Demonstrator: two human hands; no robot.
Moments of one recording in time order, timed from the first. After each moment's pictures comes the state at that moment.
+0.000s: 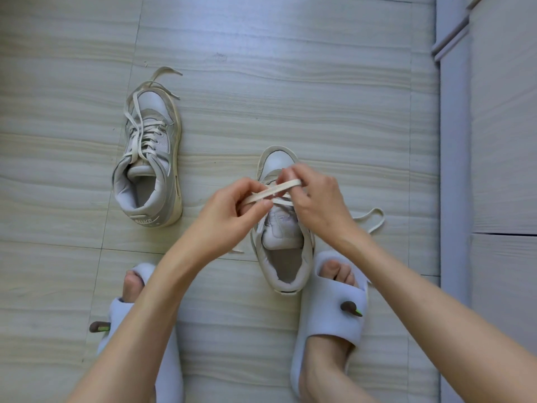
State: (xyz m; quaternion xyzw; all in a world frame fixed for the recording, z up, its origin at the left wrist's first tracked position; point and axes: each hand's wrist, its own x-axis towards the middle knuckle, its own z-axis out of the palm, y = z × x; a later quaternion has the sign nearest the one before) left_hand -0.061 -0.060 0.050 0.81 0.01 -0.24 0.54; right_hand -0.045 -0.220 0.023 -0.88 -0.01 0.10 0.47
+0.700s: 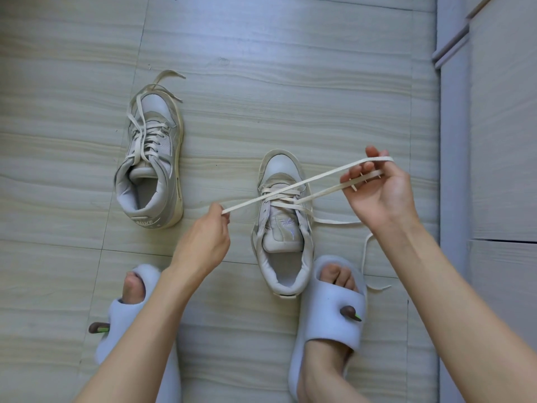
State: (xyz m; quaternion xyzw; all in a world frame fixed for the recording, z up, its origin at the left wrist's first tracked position) left_hand -0.082 -0.033 -0.008 0.93 0.08 -0.26 0.23; right_hand -0.020 -0.281 0.024 -0.31 0.42 0.03 0.86
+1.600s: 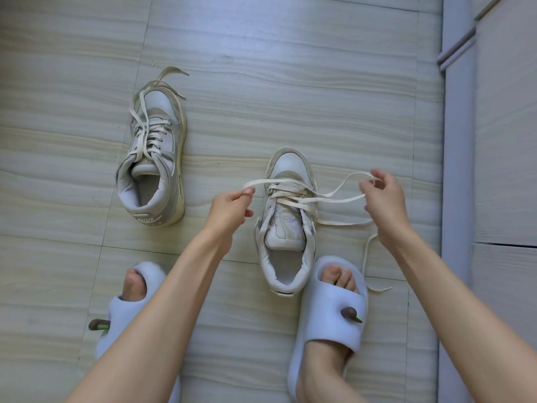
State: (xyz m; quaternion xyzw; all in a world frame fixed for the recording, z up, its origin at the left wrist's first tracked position) left_hand -0.047 -0.069 -0.013 0.69 0.35 -0.26 0.58; right_hand -0.037 -0.302 -0.012 -0.78 0.36 0.13 0.49
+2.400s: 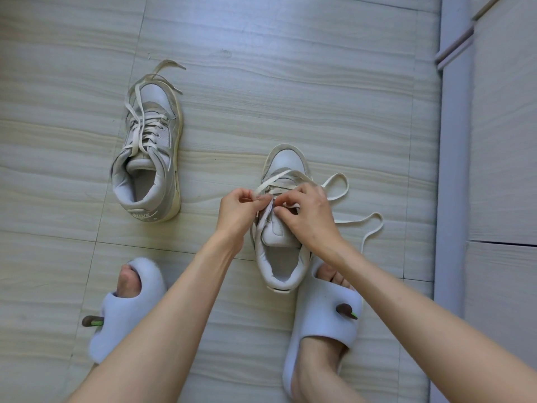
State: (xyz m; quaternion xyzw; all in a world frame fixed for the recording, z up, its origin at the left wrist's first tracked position) left_hand -0.055 -0.087 -0.027 0.64 0.34 -0.21 0.65; right_hand -0.060 -0.219 -0.019 -0.92 0.02 0.17 0.36
